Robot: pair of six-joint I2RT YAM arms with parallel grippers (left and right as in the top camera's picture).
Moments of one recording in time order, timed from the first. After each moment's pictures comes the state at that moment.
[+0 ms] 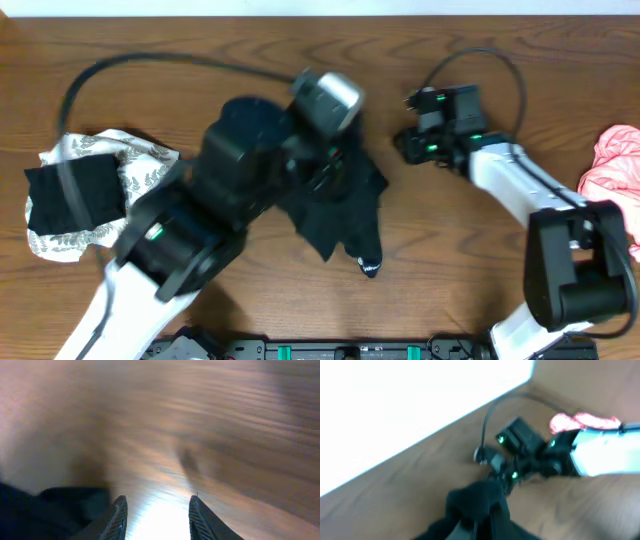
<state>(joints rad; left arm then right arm) -0.70 1.26 1.58 -0.72 0.10 0.01 0.15 1.78 1.06 -0.26 -0.31 0.06</state>
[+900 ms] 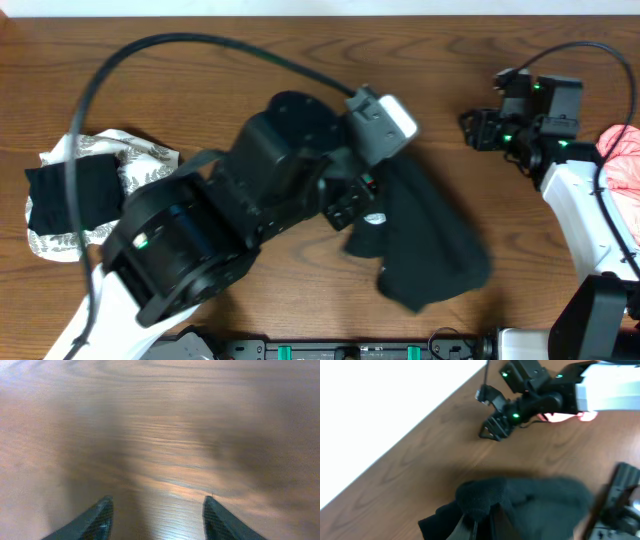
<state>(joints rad) -0.88 1.39 2.01 -1.19 -0.02 0.10 -0.07 1.54 1.06 -0.37 -0.39 -0.01</state>
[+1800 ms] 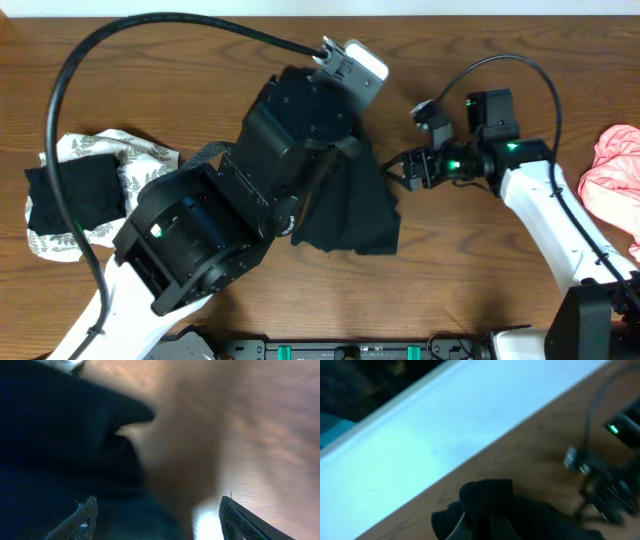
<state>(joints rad) -0.88 1.42 2.01 -1.06 -0.54 0.16 0.17 1.54 1.06 -0.62 -0.69 -0.11</state>
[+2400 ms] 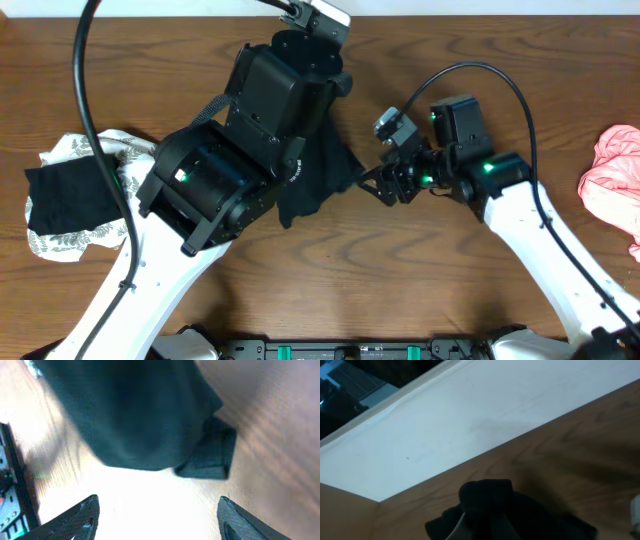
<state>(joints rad) -0.73 1.50 2.01 -1.05 -0.61 0.12 0.37 1.42 1.06 -0.58 -0.57 -0.20</state>
